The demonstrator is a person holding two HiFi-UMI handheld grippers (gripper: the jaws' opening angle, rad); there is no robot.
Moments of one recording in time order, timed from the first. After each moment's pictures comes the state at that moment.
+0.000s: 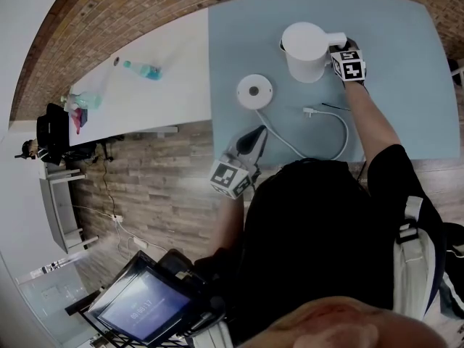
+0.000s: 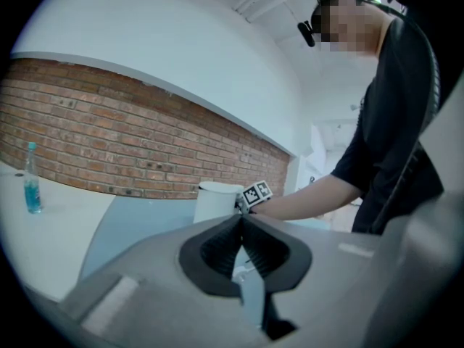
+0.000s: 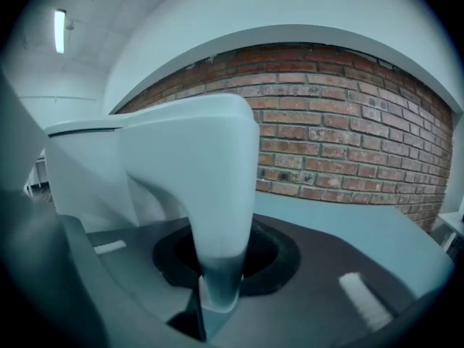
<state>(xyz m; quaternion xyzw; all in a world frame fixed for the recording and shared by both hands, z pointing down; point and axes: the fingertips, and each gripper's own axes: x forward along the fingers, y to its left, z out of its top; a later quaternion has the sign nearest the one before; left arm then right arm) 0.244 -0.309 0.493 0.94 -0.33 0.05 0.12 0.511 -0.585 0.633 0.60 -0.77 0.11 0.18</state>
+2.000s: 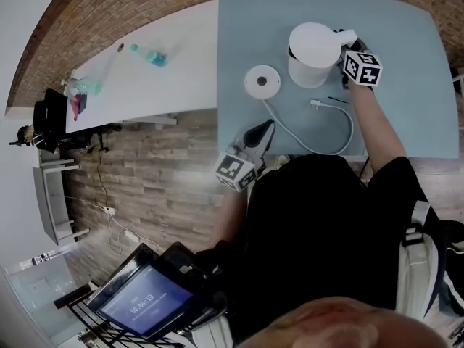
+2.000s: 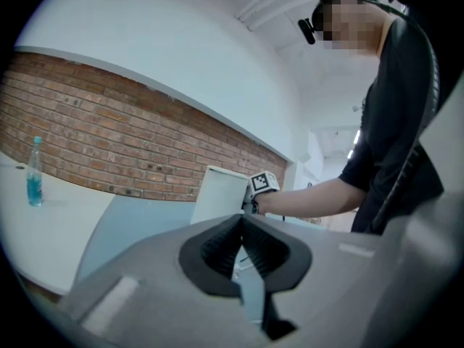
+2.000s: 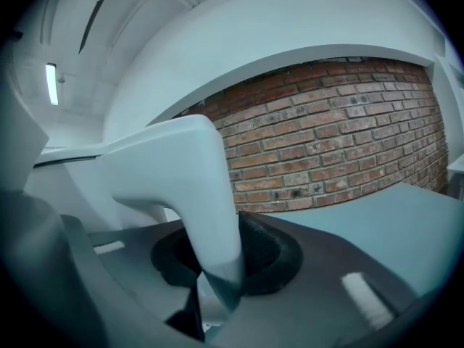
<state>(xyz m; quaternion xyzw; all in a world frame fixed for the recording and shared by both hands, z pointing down) 0.232 -0.290 0.492 0.94 -0.32 0.02 0.13 0.477 -0.547 0.545 0.59 -0.79 0.14 0.02</state>
